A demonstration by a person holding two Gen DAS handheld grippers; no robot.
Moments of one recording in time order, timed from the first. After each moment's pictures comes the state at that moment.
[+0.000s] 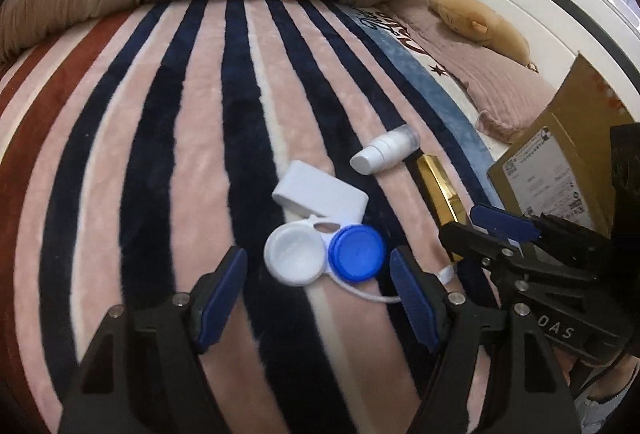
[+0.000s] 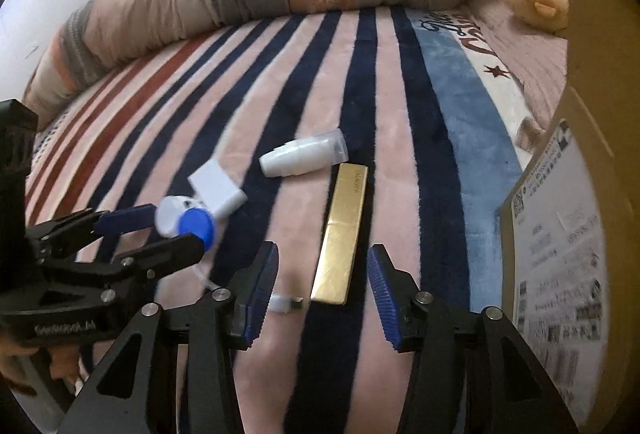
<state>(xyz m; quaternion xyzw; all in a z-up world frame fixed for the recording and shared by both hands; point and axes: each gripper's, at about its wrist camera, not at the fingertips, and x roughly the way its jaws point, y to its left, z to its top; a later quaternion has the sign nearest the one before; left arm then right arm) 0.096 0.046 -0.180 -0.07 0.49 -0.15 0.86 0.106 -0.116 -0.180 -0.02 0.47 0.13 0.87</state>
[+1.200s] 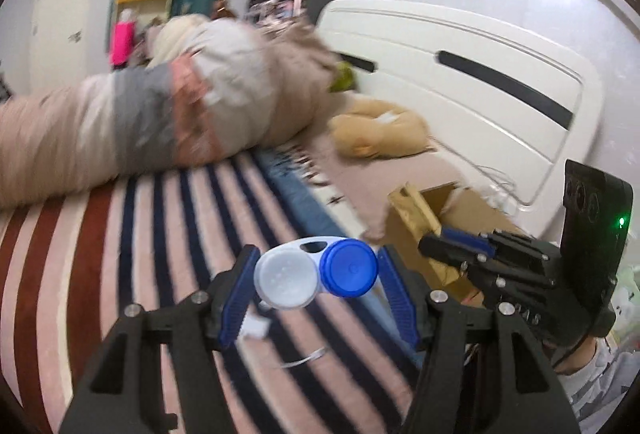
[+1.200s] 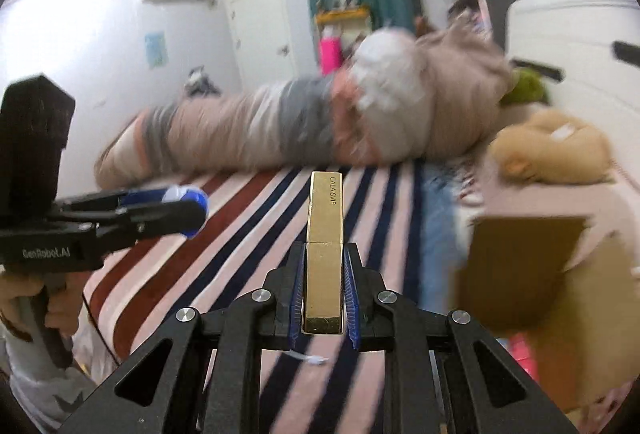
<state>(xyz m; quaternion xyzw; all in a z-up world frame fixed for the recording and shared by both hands) 0.034 0.019 0.027 -0.02 0.30 -0.25 0.92 0.011 -0.181 -0.003 0.01 0.25 0.19 0.95</state>
